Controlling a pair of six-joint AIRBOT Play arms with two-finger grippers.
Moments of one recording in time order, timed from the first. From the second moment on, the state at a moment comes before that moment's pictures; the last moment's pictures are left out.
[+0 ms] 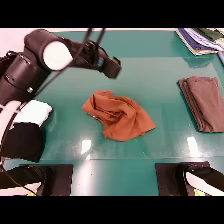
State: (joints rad) left arm -0.67 -1.37 1.75 1.51 -1.00 -1.53; right arm 0.14 -1.09 1.94 -1.18 1.28 1.47
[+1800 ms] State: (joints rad) left arm -0.15 -1.44 1.19 0.84 -1.04 -1.33; right arm -0.25 -1.01 1.16 -1.16 1.53 1.49
